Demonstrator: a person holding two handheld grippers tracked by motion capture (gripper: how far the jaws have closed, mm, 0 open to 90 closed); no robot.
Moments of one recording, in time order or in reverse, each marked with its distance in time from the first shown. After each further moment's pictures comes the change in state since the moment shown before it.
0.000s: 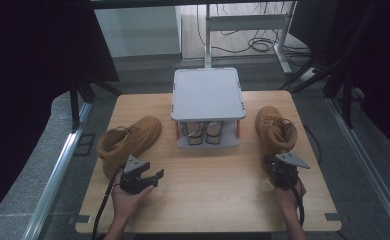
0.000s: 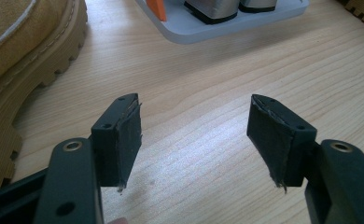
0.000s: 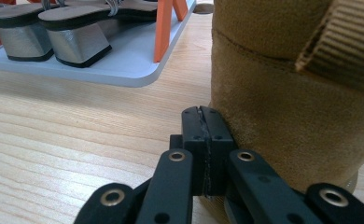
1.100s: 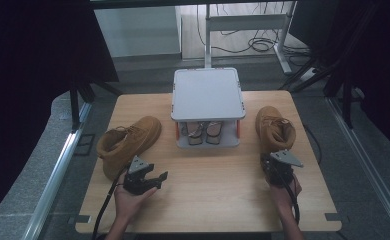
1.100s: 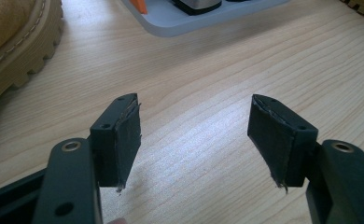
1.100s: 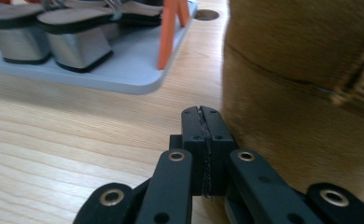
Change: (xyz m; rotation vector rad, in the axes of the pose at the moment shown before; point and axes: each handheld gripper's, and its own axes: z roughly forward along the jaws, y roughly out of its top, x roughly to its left) left arm -0.008 0.000 0.006 0.033 -0.032 0.041; right arm 0.012 0.005 0.007 -0.007 -0.041 -0.035
